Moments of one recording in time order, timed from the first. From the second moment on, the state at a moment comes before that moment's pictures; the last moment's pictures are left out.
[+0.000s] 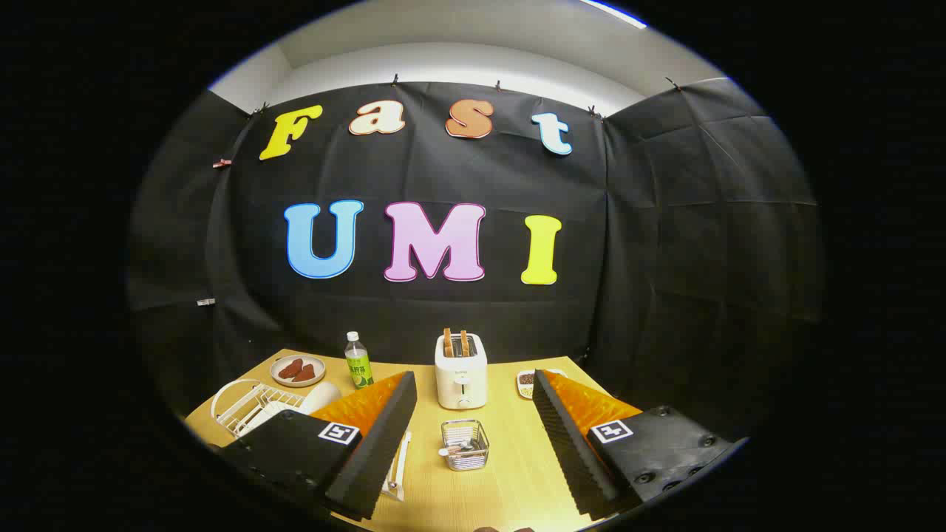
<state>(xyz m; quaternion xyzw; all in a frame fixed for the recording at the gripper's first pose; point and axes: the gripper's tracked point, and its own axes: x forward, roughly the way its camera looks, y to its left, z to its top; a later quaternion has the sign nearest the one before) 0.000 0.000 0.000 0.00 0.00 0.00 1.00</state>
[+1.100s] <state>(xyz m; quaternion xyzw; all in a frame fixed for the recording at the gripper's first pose) -0.003 0.025 -0.021 0.01 0.06 0.05 1.00</state>
